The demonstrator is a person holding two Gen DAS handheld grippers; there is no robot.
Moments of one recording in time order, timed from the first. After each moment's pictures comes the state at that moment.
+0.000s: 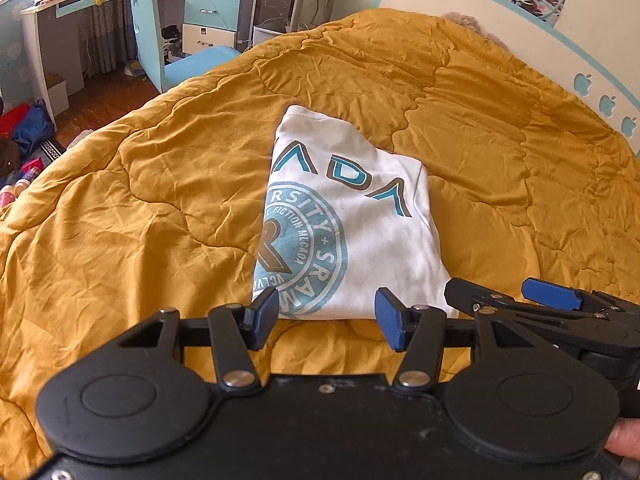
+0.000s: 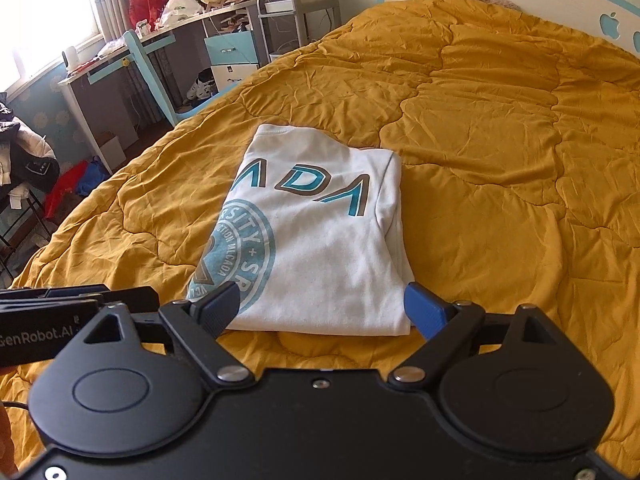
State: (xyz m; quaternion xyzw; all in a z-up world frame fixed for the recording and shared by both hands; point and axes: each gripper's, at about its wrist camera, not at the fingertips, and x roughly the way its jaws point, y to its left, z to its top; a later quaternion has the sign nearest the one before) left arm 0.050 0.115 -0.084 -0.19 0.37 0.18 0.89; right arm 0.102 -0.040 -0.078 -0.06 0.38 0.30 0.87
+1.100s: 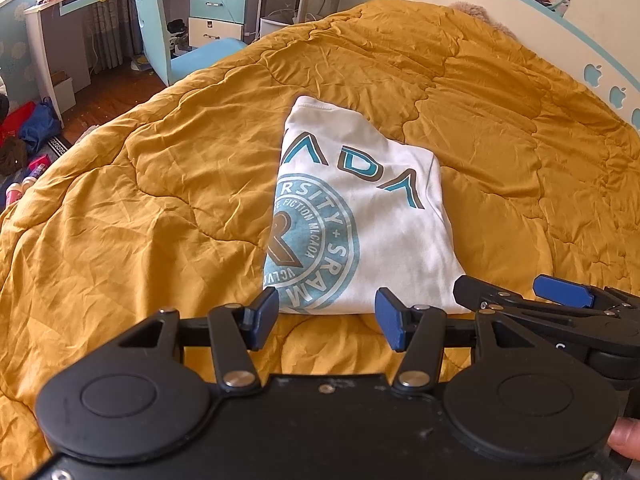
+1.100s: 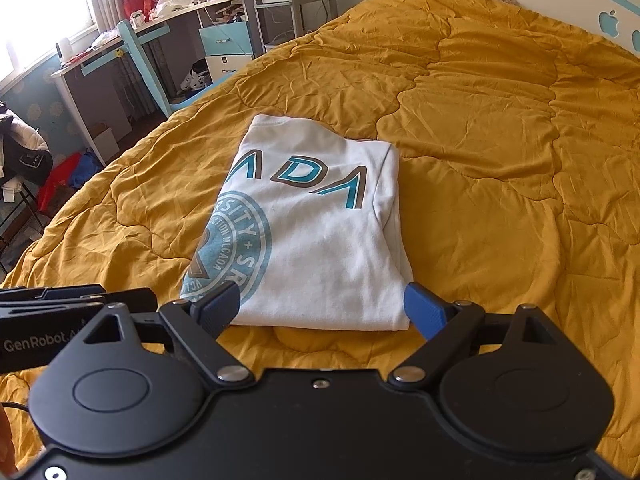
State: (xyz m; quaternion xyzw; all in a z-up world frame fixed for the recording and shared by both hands) left arm 0.053 0.116 -0.087 -0.19 0.38 0.19 0.88; right arm 0.106 -0.036 -0.082 -0.07 0.39 0.29 0.87
